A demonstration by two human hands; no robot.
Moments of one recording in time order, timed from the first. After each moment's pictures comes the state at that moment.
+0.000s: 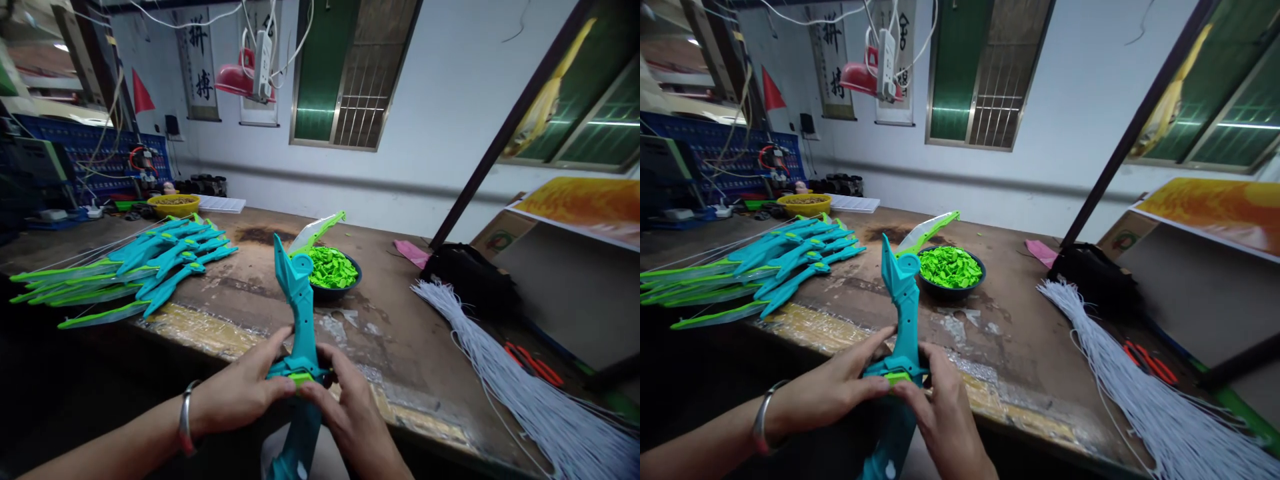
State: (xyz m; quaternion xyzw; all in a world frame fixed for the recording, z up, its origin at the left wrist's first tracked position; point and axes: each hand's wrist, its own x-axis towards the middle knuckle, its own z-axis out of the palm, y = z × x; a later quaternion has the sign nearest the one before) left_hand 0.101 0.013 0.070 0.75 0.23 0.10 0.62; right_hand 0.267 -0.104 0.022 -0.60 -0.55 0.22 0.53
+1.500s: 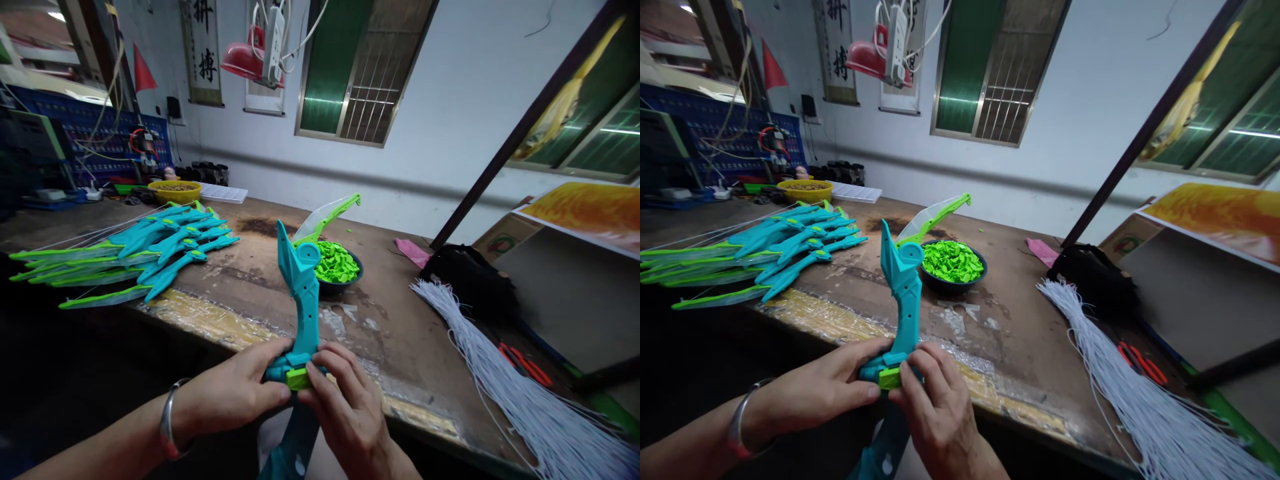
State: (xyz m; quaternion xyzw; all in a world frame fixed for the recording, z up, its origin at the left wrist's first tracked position) left_hand 0.086 0.005 0.078 0.73 0.19 0.09 0.65; right_hand 0.265 -0.110 0.023 -0.46 -0.76 -0.23 0.40
